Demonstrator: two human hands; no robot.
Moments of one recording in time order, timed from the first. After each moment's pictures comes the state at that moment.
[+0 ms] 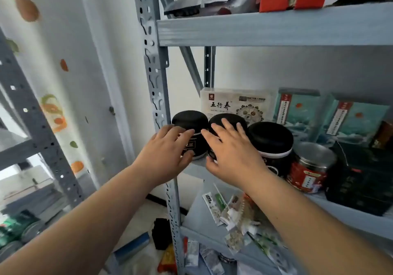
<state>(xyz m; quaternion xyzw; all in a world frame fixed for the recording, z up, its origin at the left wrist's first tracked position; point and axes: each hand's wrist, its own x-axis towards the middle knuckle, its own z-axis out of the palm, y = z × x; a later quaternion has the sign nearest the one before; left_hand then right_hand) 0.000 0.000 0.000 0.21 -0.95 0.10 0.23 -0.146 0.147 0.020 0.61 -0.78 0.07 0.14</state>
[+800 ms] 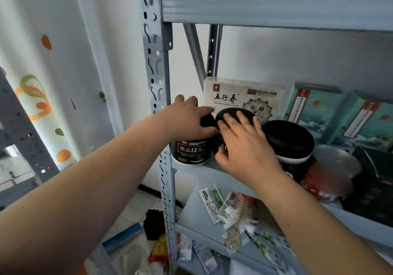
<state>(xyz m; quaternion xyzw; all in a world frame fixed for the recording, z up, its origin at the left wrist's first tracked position) -0.077 -0.042 0.053 0.25 -0.97 0.02 0.06 -0.172 0.122 0.007 0.56 -0.80 0.09 0.18</state>
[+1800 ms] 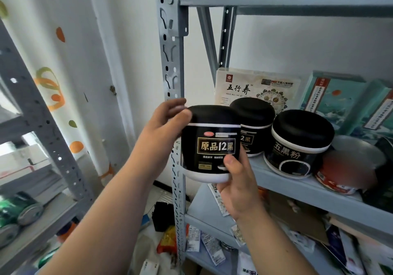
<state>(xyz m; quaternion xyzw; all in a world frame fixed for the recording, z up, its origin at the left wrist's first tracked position) 0.016 0.001 0.004 0.23 -0.65 -0.60 0.40 -0.103 0.120 -0.073 0.36 -0.42 0.76 -0.34</state>
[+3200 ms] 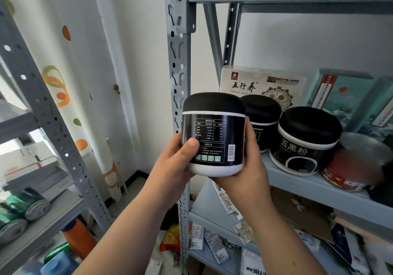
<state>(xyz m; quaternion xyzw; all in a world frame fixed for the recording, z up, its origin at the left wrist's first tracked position) 0.032 0.036 -0.038 0.10 -0.55 -0.76 0.35 -0.090 0.135 -0.055 0.47 -0.60 0.64 -0.09</state>
